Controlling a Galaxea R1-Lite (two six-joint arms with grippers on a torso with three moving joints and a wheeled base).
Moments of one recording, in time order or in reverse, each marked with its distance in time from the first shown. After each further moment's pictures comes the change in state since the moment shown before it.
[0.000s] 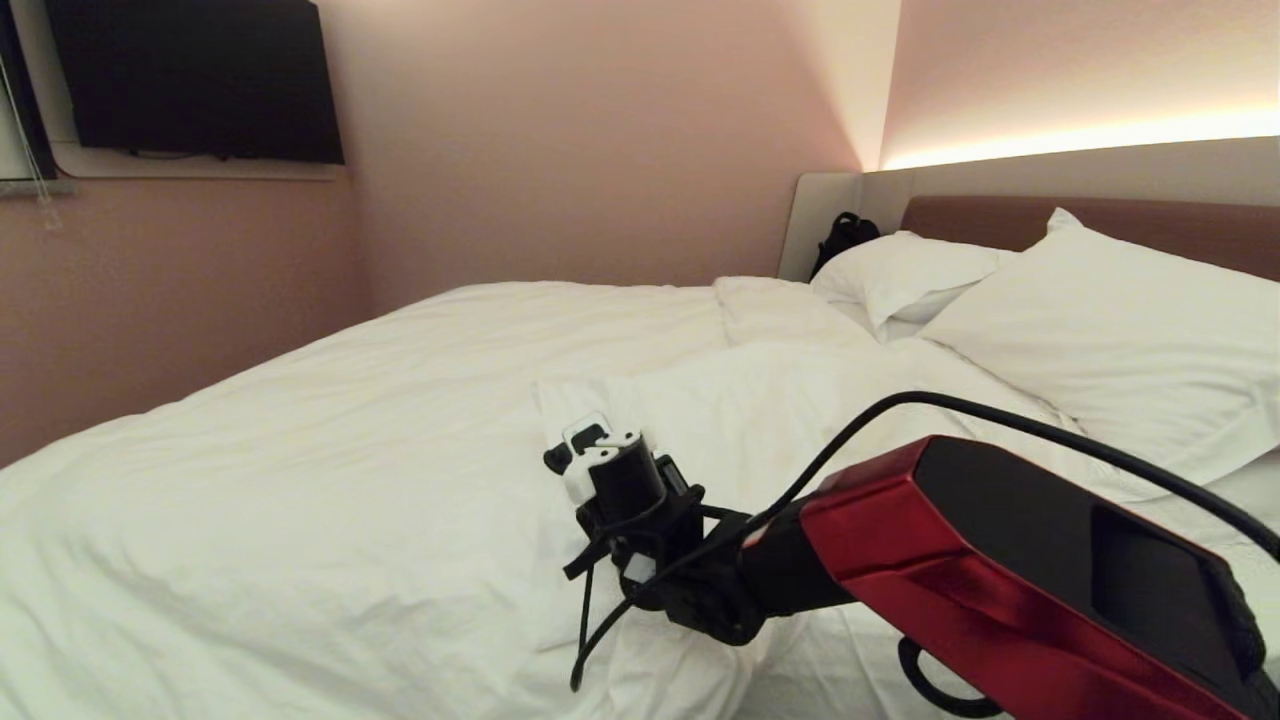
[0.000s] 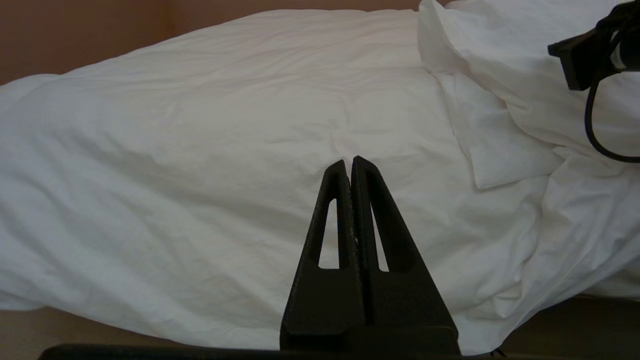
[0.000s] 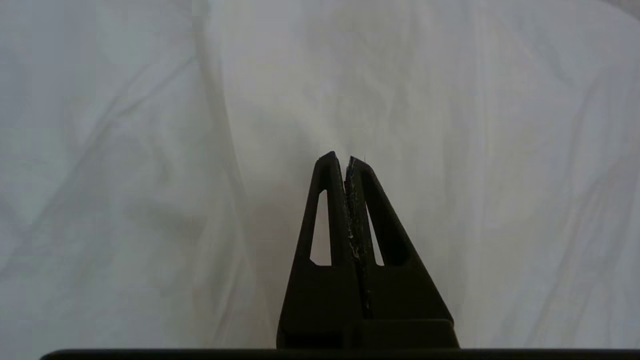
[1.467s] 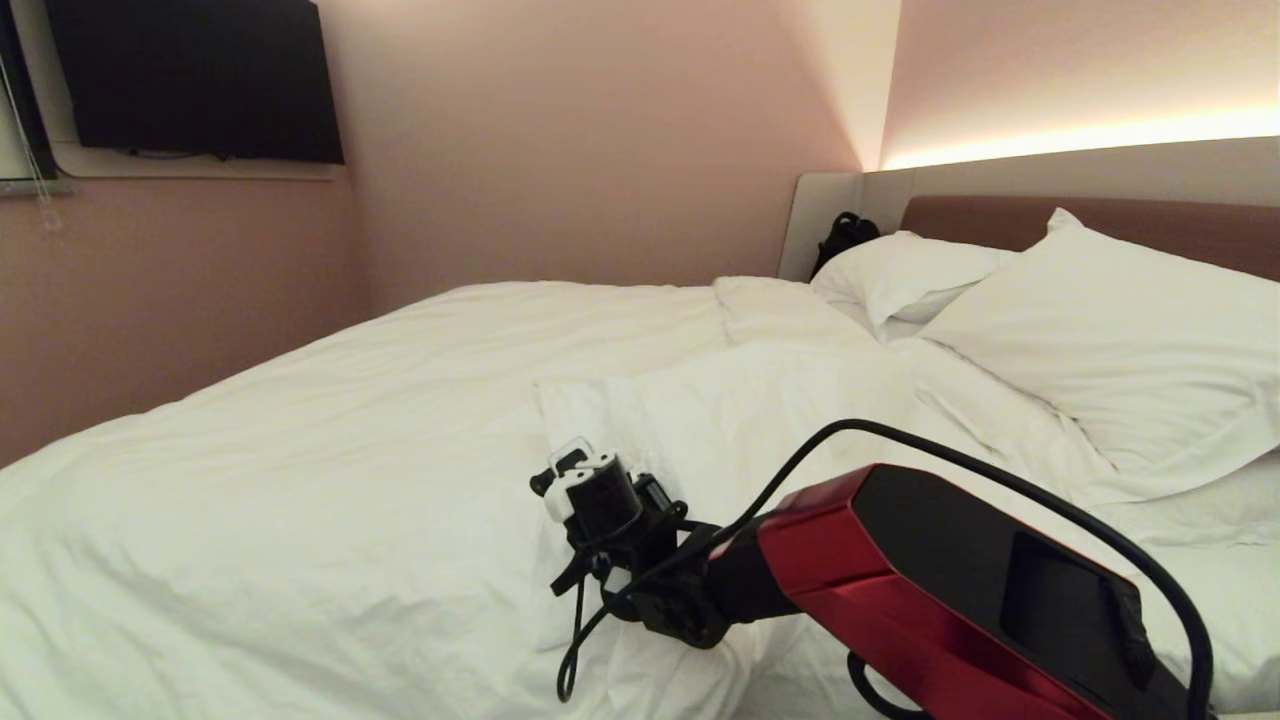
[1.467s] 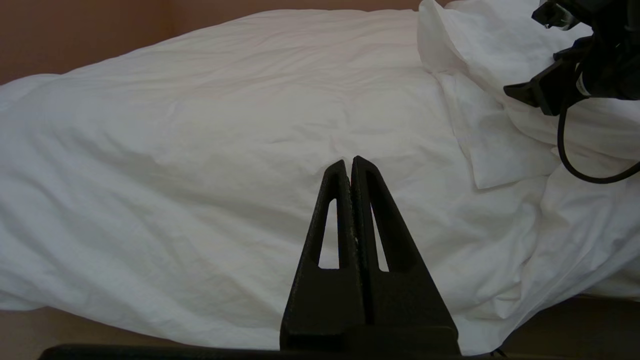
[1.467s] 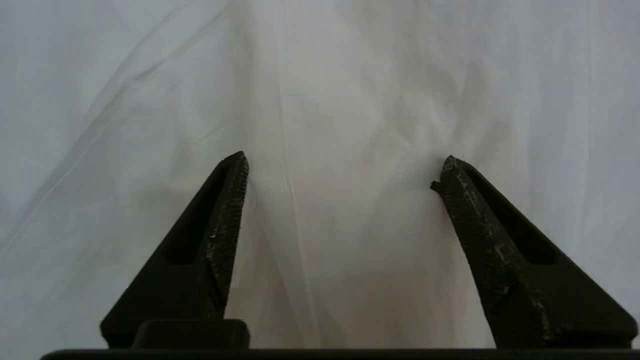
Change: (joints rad) left arm 0.000 0.000 0.000 0.000 0.000 0.000; right arm 0.005 0.110 -0.127 0.088 0.001 -0.010
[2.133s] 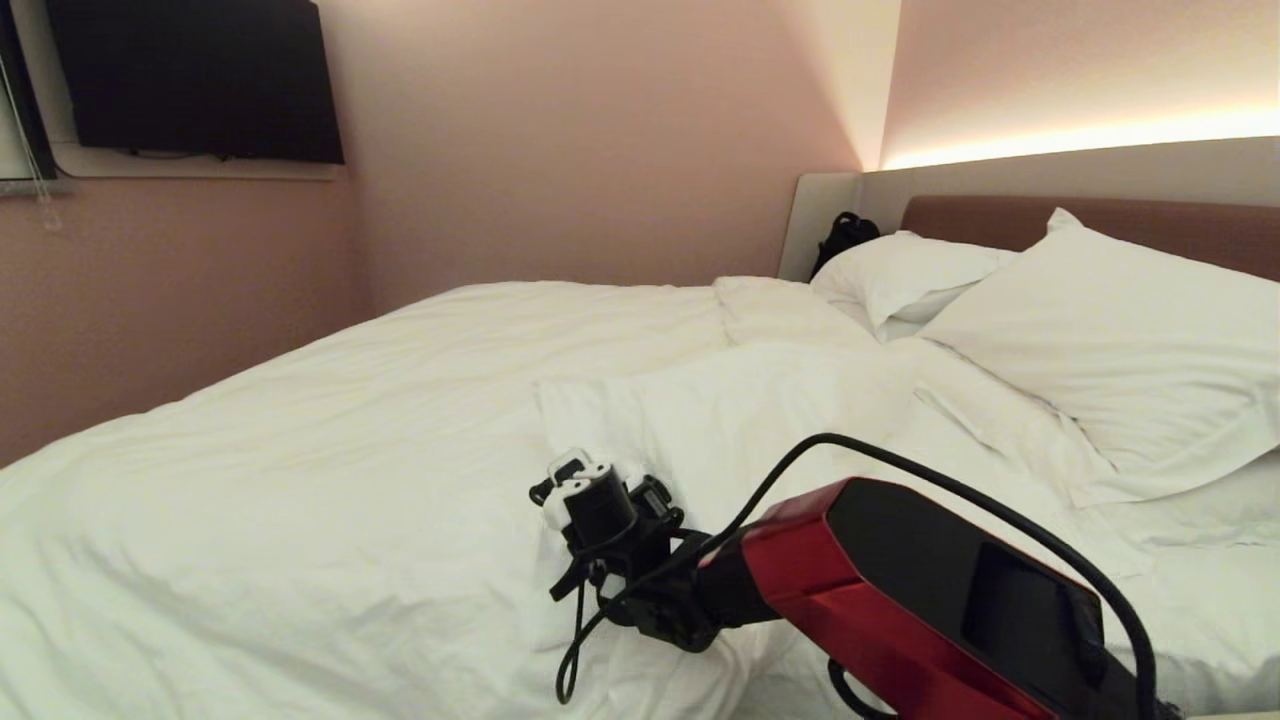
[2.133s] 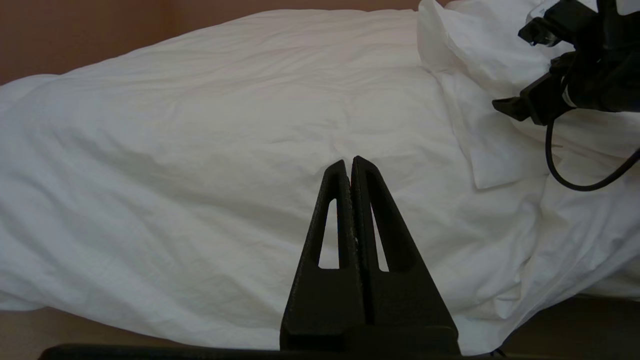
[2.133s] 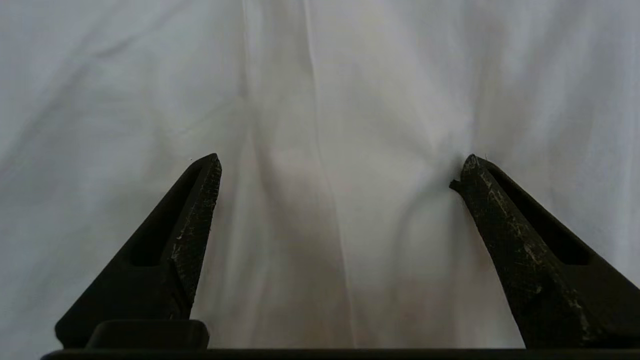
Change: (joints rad) left arm 0.000 0.000 0.000 0.000 0.000 0.000; right arm -0.012 0.061 -0.050 0.000 -0.015 -0.020
